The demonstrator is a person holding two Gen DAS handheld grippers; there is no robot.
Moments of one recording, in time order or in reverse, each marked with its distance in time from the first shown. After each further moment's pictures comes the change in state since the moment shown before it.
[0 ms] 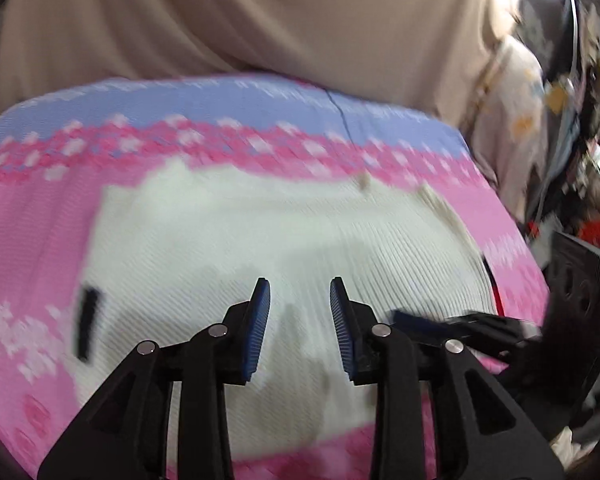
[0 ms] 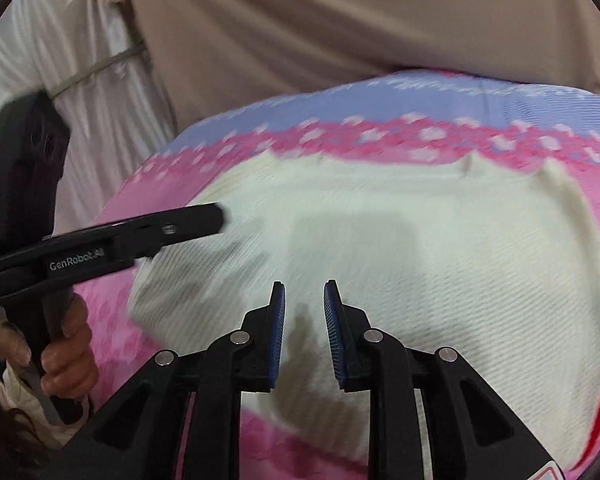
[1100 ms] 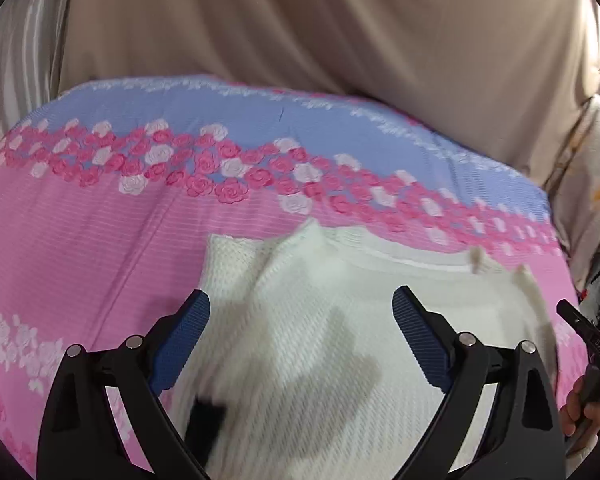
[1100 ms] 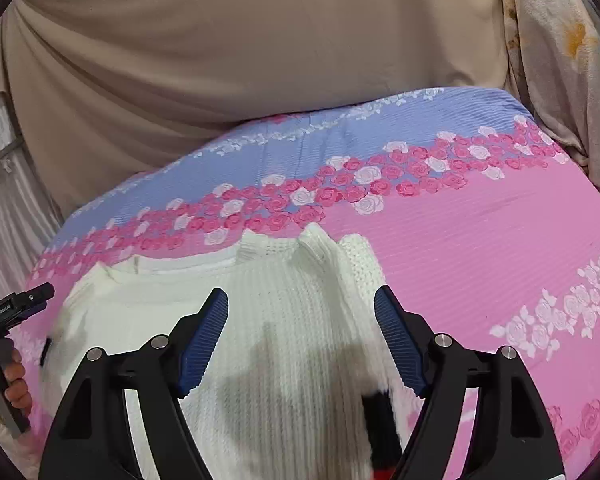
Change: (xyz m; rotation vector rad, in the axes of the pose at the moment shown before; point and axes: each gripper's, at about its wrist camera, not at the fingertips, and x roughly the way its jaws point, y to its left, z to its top) left arm 0.028 0.103 0.065 -0.211 -0.053 0.247; right arm -0.052 -0.171 0.066 0.293 -0.160 -0.376
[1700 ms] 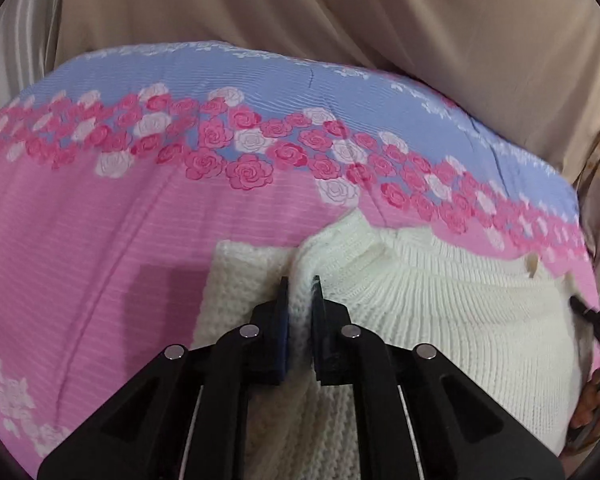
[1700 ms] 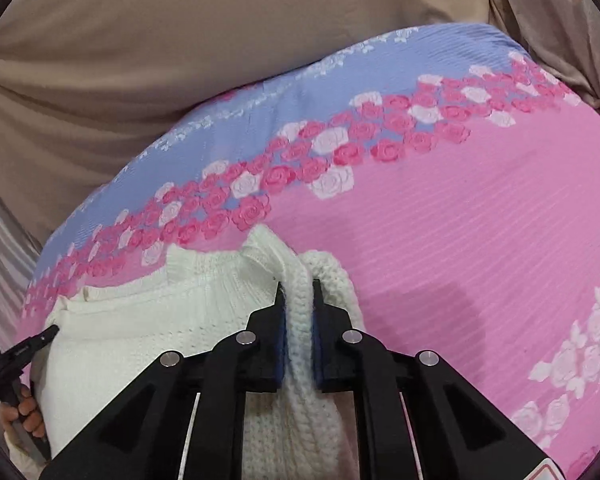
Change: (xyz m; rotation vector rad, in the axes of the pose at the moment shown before) left arm 0.059 0.020 0.007 -0.002 0.047 0.041; right arm 0.037 -0.036 0.019 0.132 0.035 -0.005
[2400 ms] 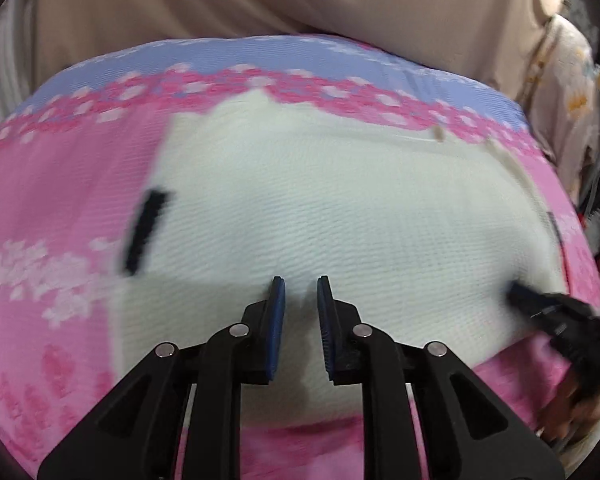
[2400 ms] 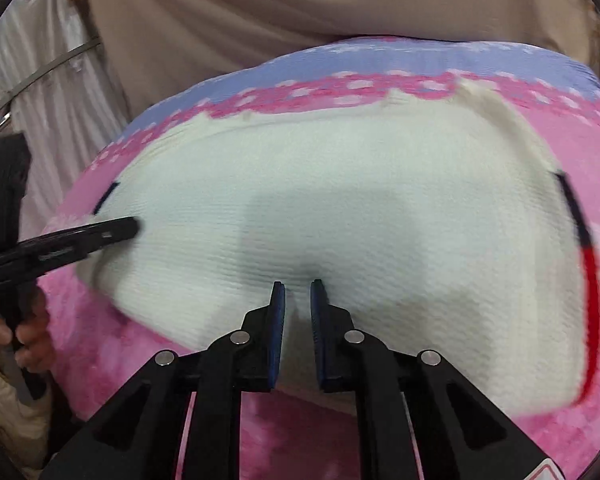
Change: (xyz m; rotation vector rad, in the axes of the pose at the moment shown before) left arm -0.089 -0.035 -0.117 0.155 0.062 -0.038; right arm -0.077 0.057 -0.152 -0.222 0.132 0.139
